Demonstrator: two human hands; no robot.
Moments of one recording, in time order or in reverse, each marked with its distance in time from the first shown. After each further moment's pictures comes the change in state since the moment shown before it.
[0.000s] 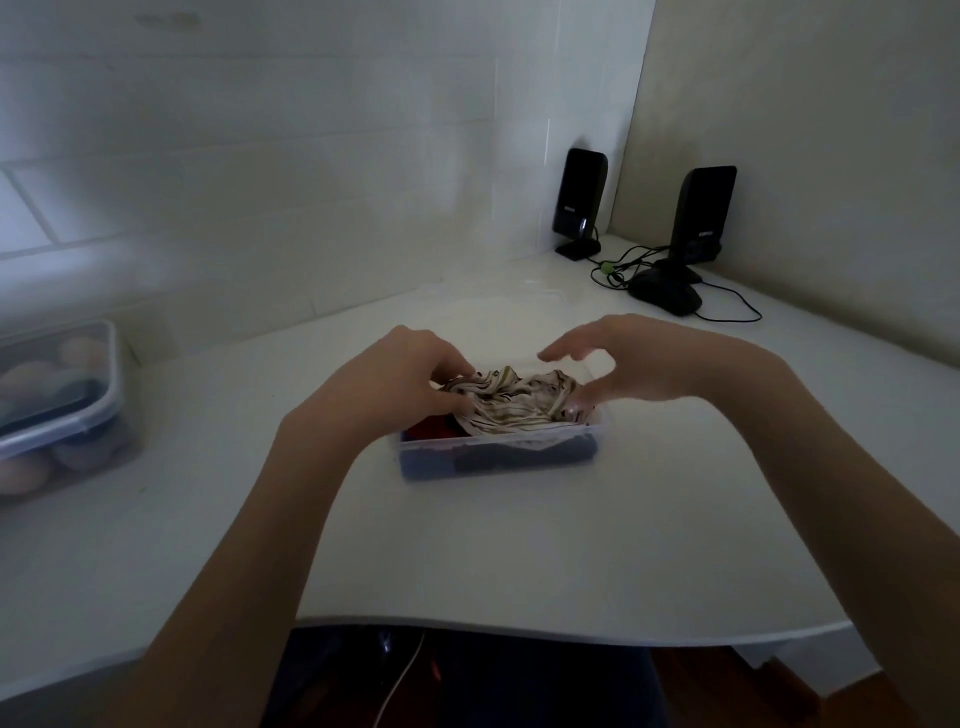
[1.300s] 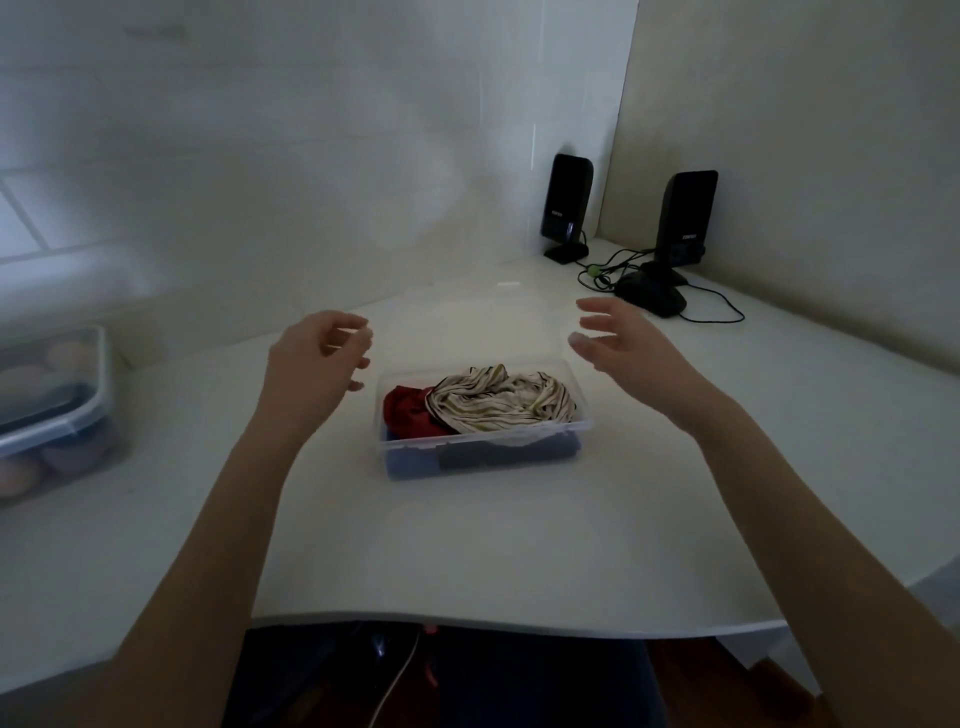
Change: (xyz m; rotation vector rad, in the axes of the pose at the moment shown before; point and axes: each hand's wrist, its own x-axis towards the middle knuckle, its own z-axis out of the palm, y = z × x) left_hand 0.000 -0.059 0.020 -0.730 0.590 -0.273; right_hand 0.014 0.051 0.041 0.626 0.437 0.107
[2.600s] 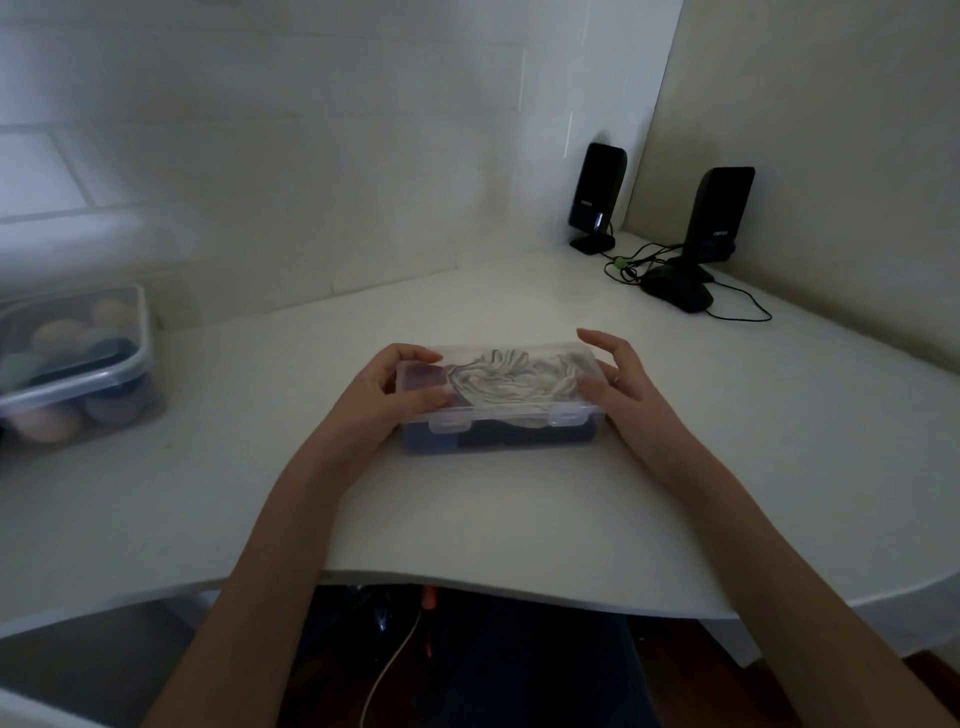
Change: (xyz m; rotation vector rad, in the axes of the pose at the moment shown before) left_hand -0.045 -0.030 0.015 -0.509 -0.370 -0.149; right_hand -0.043 0.012 0.051 0.414 -0.088 -0.056
